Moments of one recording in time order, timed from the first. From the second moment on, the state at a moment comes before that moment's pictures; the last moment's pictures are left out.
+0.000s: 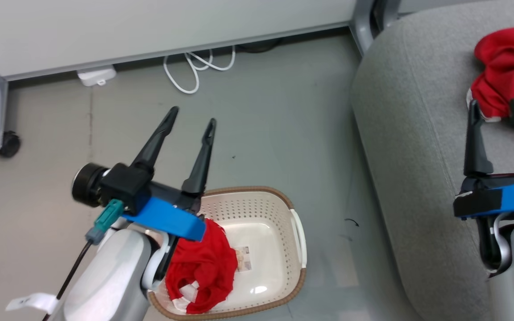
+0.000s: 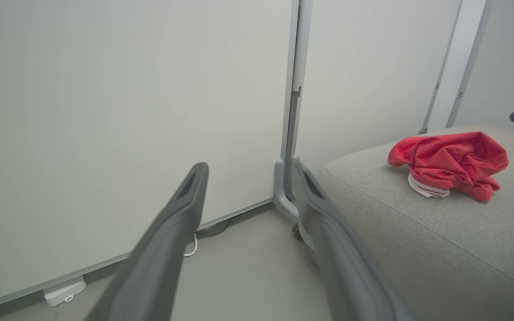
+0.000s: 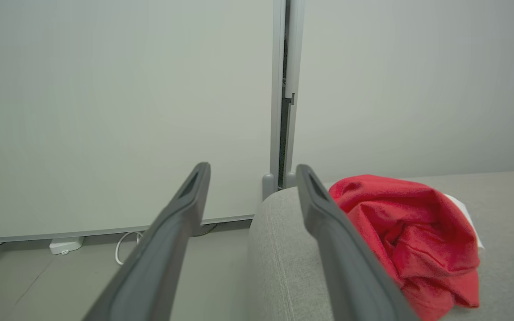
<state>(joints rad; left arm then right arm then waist) -0.47 0.25 -0.52 0.26 -0.39 -0.02 -0.26 -0.40 -0.13 -0.17 0.28 0.11 0.13 -0.26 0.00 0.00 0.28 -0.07</state>
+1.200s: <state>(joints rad) -0.15 0.08 -0.10 0.19 -0.21 -0.12 -0.26 -0.14 -0.05 -0.04 0.15 0.14 0.13 -0.26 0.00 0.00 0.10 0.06</state>
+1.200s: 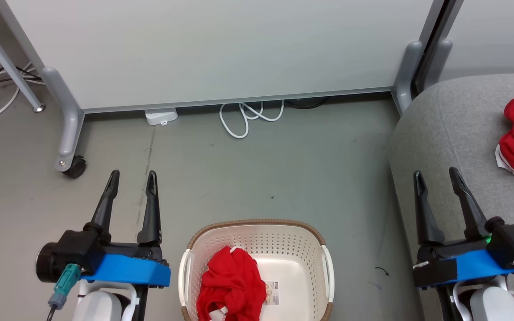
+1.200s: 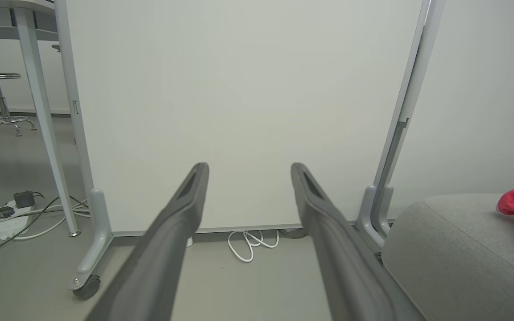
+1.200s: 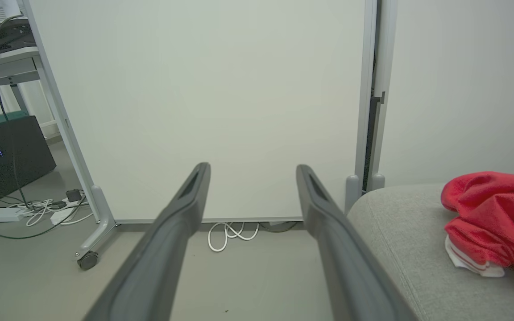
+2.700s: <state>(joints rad) -0.33 0.16 -0.35 0.38 -0.24 -0.13 -0.26 -0.19 -0.05 -0.01 0.14 0.15 0.13 -0.26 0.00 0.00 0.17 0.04</state>
